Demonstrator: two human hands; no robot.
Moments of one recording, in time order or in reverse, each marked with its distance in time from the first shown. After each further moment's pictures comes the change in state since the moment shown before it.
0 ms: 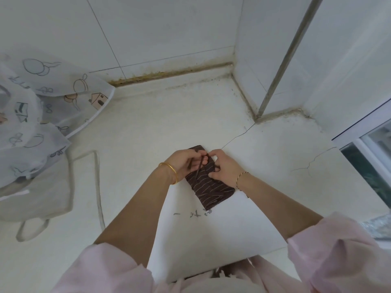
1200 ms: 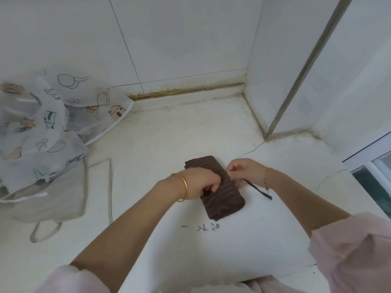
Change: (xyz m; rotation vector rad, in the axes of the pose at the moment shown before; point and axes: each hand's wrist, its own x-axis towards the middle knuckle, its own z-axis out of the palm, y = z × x) left_hand -0.039 0.021 0.006 1.632 -0.264 0.454; right_hand 0.010 0.003 -0.054 0.388 -0.217 0.037
